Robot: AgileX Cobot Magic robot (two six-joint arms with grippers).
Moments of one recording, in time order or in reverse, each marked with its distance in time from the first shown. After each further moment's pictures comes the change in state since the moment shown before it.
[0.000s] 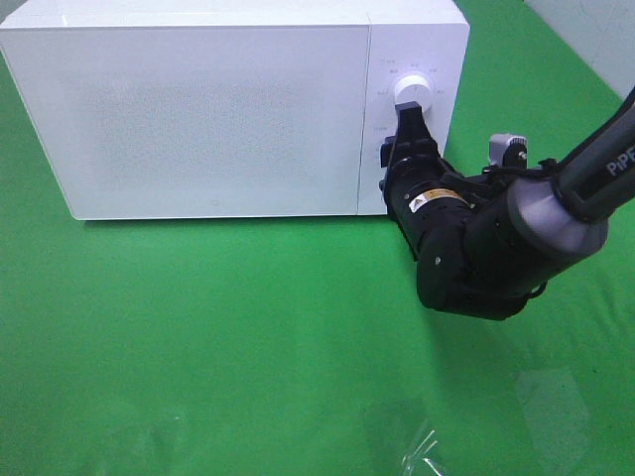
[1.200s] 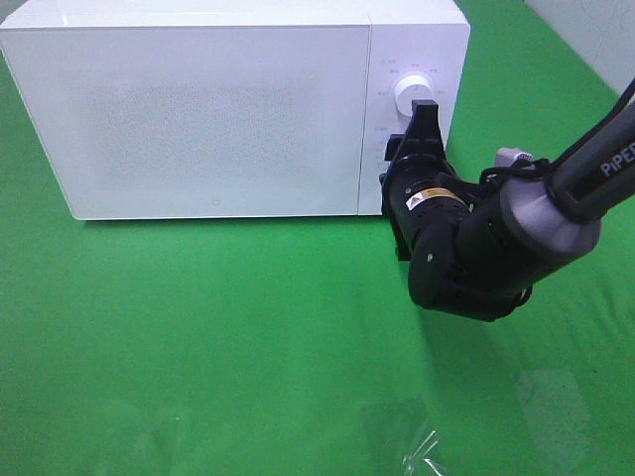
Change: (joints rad) left arm 0.000 0.000 0.000 0.000 0.000 0.000; right arm 0.011 0.000 -0.010 0.075 -0.007 0.109
